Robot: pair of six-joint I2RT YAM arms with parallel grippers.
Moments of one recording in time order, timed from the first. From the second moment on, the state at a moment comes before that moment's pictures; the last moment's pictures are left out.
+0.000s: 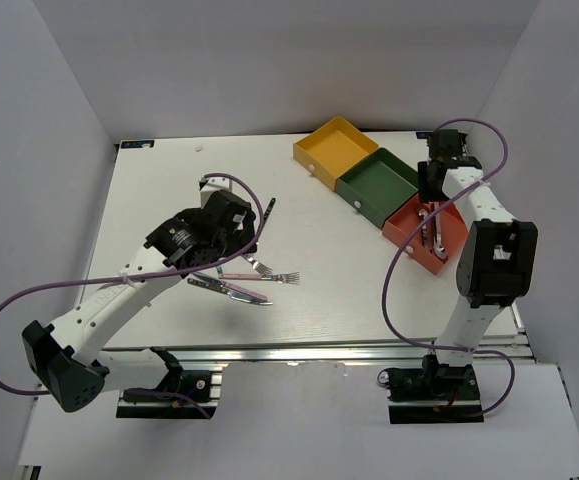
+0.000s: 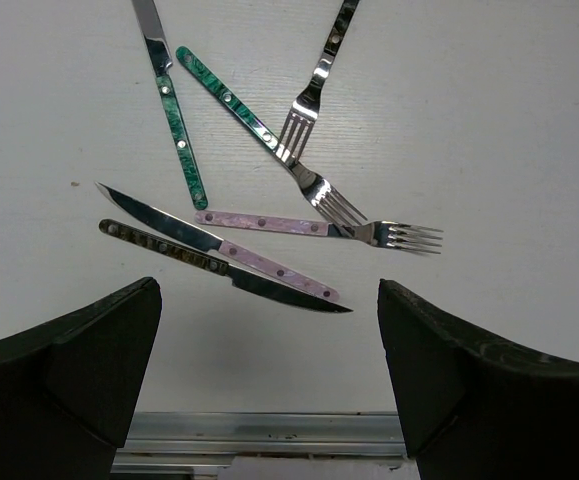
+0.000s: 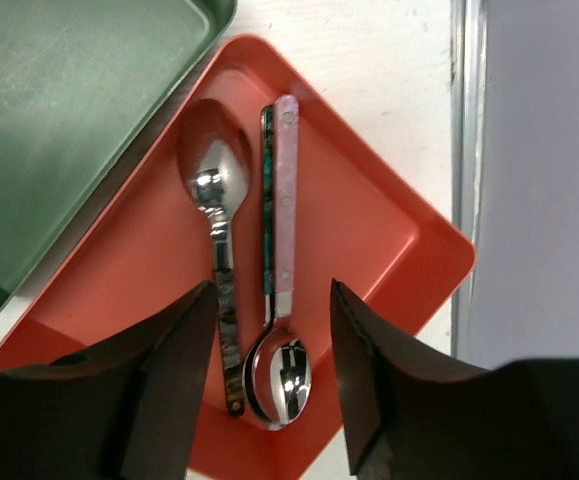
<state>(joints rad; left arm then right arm) -0.73 1.23 1.24 -0.91 -0.49 -0.63 0.02 1.84 1.51 -0.63 0.28 -0.09</state>
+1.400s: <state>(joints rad) -0.73 0.88 1.19 -0.99 -0.77 -0.84 0.94 2.42 2.09 -0.50 -0.01 -0.01</state>
